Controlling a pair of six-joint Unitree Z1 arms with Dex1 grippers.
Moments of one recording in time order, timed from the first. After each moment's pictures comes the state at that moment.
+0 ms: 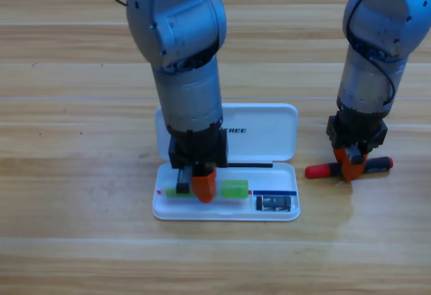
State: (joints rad) arm 0 -0.89 2.20 -1.75 1.04 -0.05 0.69; arm 1 0.66 2.23 -1.66 1.01 0.00 -1.06
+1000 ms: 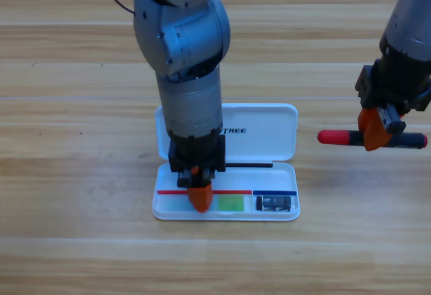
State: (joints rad) arm 0 -0.89 2.23 -1.75 1.04 -0.02 0.67; arm 1 0.72 1.96 -1.71 1.21 0.06 -0.90
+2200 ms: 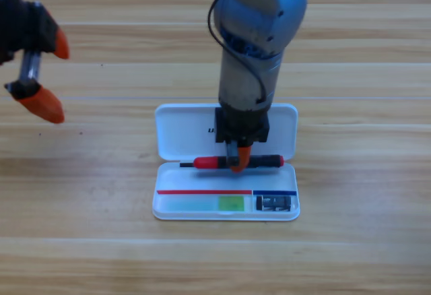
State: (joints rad) arm 0 -0.52 1.66 -1.49 1.04 -0.01 0.87; arm 1 0.92 2.47 -2.28 1.27 0.00 -0.75
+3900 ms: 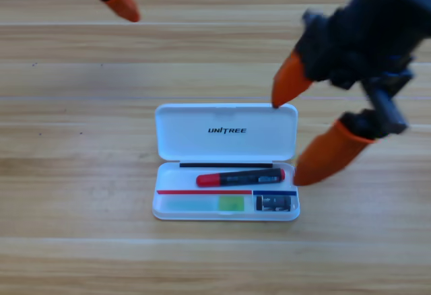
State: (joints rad) arm 0 -0.38 2.05 -2.00 0.96 -0.15 0.85; arm 1 1.00 1.77 -1.85 1.21 0.28 -0.63
